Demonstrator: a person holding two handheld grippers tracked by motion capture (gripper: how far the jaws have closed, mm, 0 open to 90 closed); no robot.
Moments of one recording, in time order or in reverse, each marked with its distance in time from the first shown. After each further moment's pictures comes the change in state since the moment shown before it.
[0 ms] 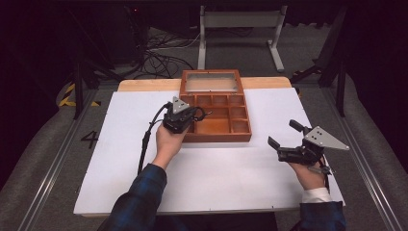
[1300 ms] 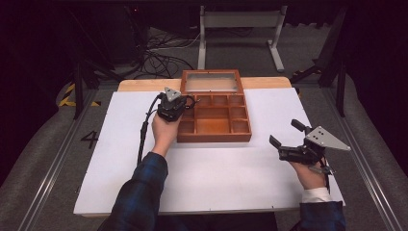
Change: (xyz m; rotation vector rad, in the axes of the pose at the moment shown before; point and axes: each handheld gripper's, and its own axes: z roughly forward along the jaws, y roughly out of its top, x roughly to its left) left arm 0.041 0.005 0.025 0.009 0.142 -0.067; right arm -0.002 0.000 -0.001 -0.010 -0.027 0.005
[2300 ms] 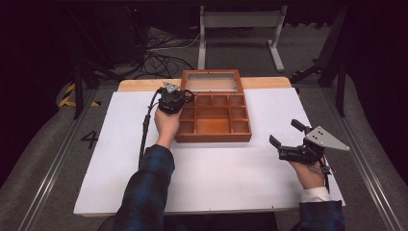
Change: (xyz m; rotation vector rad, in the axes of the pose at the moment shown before) left arm 0.012 0.008 0.029 0.005 0.041 -0.091; right arm -0.002 -0.003 0.002 0.000 -0.009 -0.003
